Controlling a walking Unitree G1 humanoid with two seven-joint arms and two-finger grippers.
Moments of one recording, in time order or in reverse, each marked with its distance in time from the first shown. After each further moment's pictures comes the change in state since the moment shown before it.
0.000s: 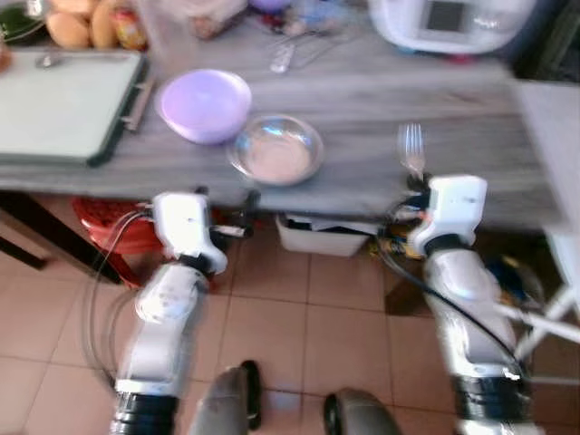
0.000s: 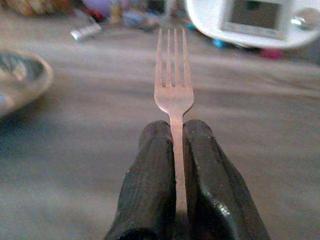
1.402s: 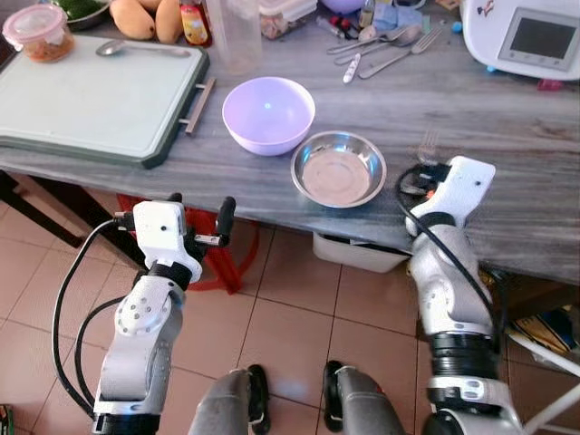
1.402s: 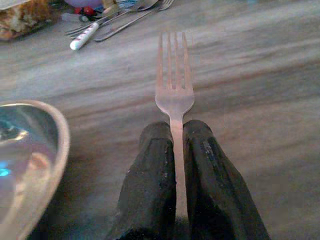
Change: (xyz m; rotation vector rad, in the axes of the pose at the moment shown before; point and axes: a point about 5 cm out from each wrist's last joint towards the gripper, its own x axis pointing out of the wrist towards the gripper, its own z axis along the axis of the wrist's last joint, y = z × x) left arm -0.018 0.011 0.003 0.038 0.038 0.018; right arm 0.029 -0.005 -0.012 0.319 0.099 -0.221
